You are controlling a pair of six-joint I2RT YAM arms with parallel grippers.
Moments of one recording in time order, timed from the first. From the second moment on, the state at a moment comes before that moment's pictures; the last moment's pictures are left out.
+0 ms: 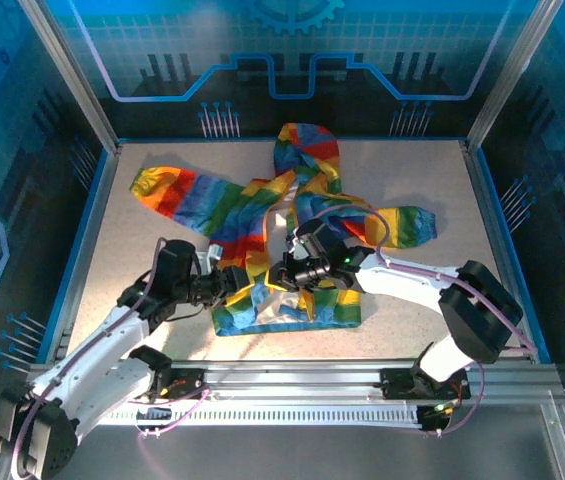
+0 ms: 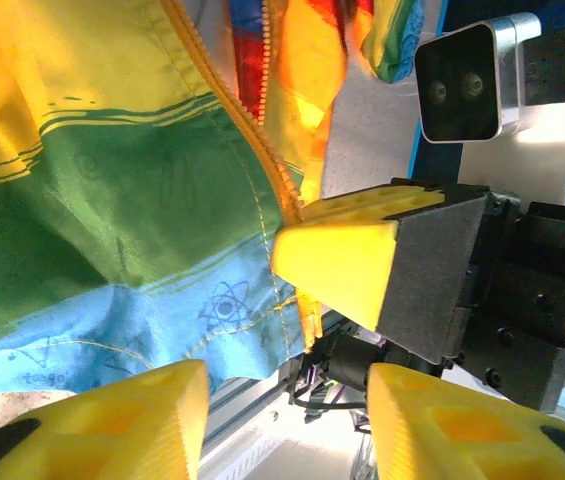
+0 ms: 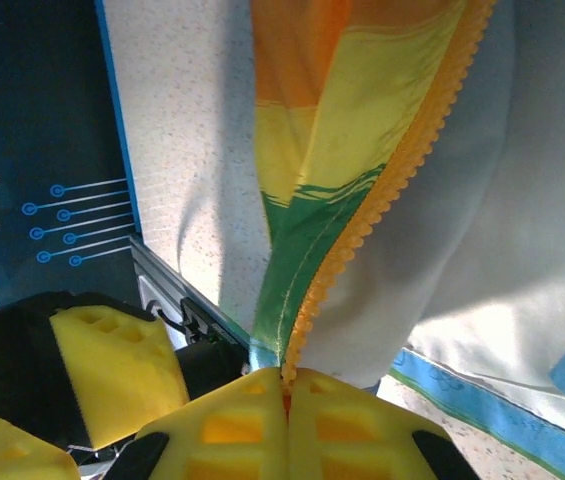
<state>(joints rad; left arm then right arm) -0.39 0.84 0.50 -0.35 0.65 -1.08 0.81 1.54 0.91 -0.11 -0.50 1.09</state>
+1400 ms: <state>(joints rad) -0.52 0.85 0.32 0.15 0.54 -1.47 0.83 1.48 0.83 0.08 -0.45 1.24</state>
